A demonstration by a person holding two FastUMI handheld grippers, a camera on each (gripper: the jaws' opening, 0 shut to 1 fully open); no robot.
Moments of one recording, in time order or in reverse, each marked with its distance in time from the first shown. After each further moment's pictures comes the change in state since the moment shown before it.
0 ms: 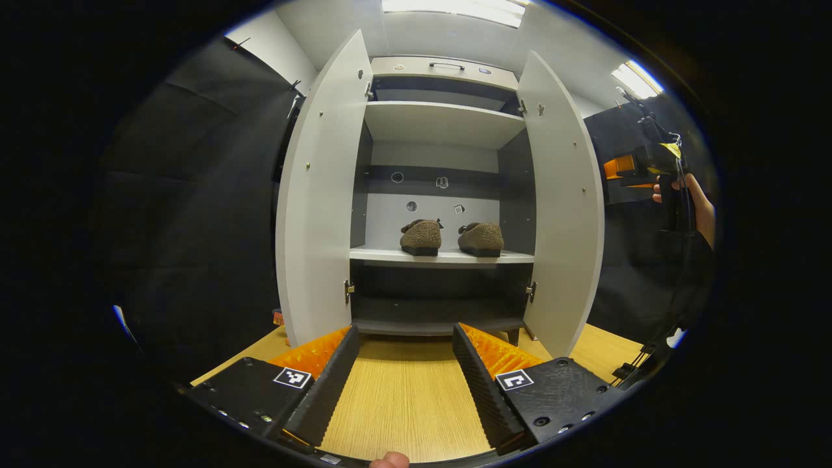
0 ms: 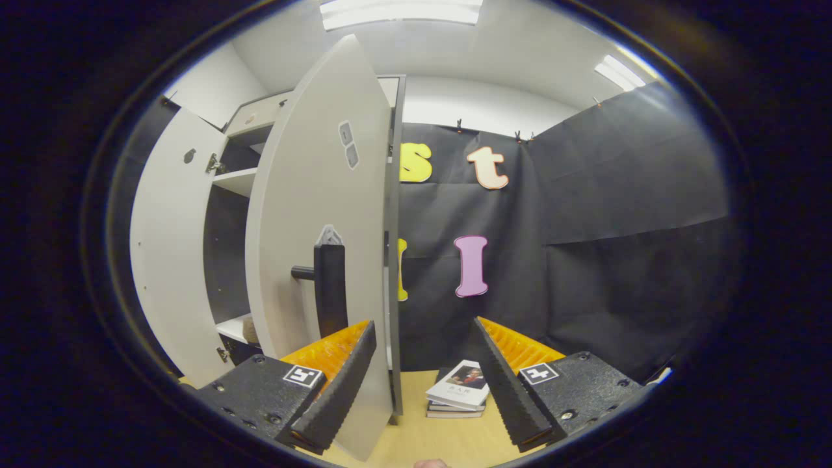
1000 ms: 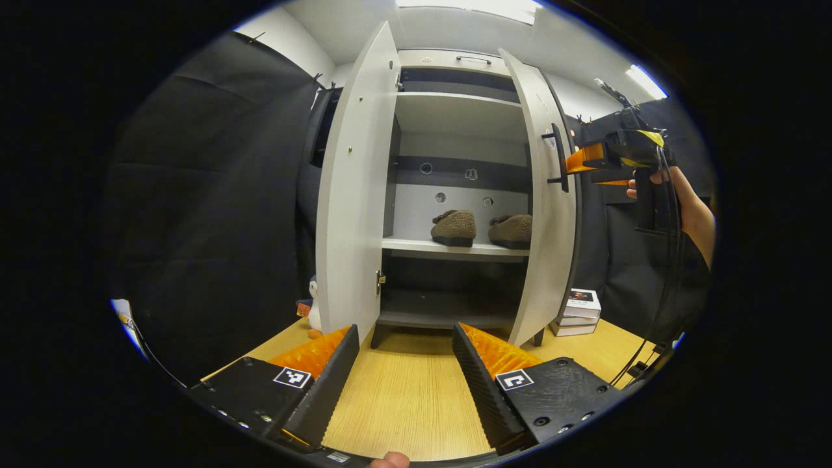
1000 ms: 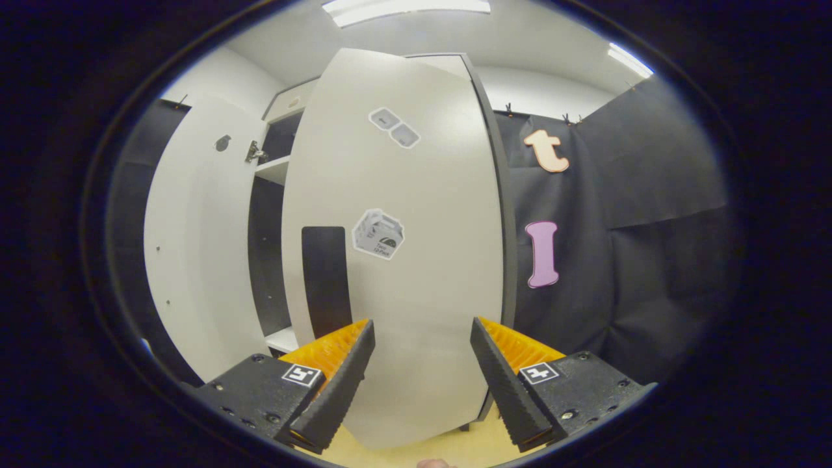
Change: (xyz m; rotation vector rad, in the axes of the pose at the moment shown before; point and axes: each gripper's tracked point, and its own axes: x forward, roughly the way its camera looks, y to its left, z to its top) left arm -0.003 0.044 -0.011 -0.022 0.029 0.103; right arm 0.052 0.124 -0.028 0.046 0.042 0.185
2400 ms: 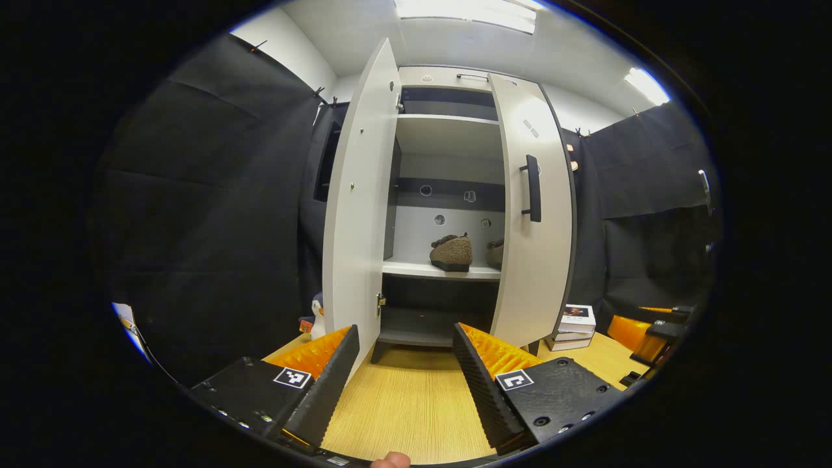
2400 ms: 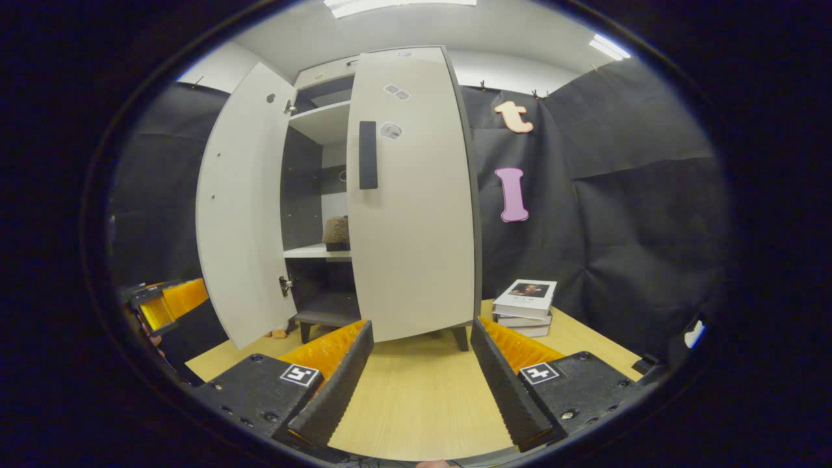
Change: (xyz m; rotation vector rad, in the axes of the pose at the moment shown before) left arm -0.013 -0.003 0.041 -0.011 -0.073 -0.004; right arm -0.177 0.014 -0.200 0.006 0.108 -0.084
